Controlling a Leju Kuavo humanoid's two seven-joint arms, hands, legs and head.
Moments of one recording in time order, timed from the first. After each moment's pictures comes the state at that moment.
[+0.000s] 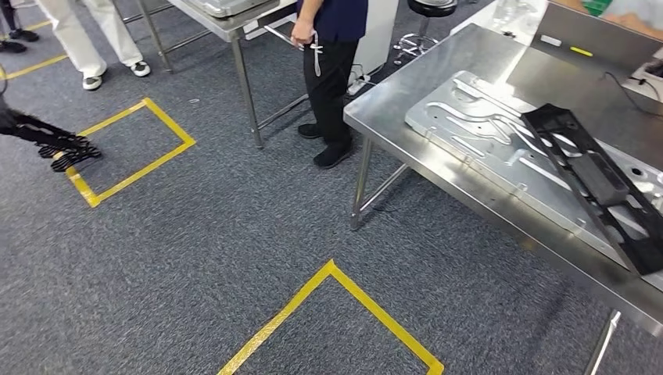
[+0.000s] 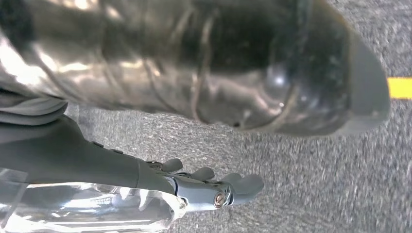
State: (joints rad) left arm -0.05 -0.12 1.21 -0.21 -1.22 0.05 -0.33; right arm -0.03 0.21 -1.02 -0.23 0.56 -0.25 -0.18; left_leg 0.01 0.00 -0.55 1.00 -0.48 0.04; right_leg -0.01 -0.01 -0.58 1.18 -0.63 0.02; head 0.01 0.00
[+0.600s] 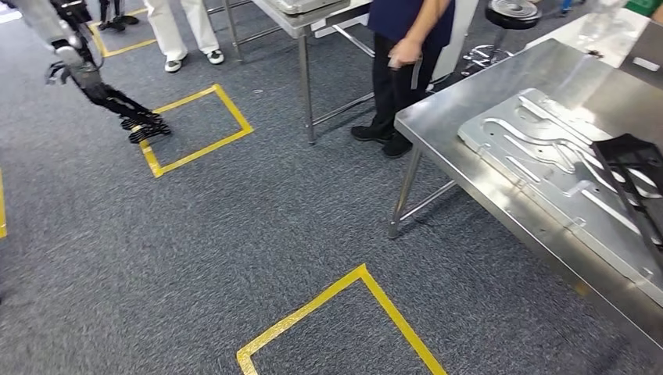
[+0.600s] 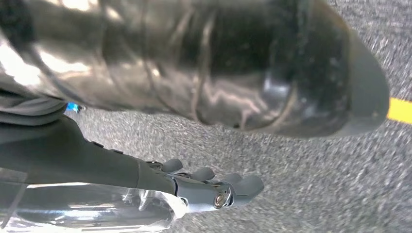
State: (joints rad) left arm -0.05 -0.12 1.21 -0.21 -1.23 0.05 -0.34; right arm -0.03 0.21 -1.02 -0.23 0.56 -0.25 -0.17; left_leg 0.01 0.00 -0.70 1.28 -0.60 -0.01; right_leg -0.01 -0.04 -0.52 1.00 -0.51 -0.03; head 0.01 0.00
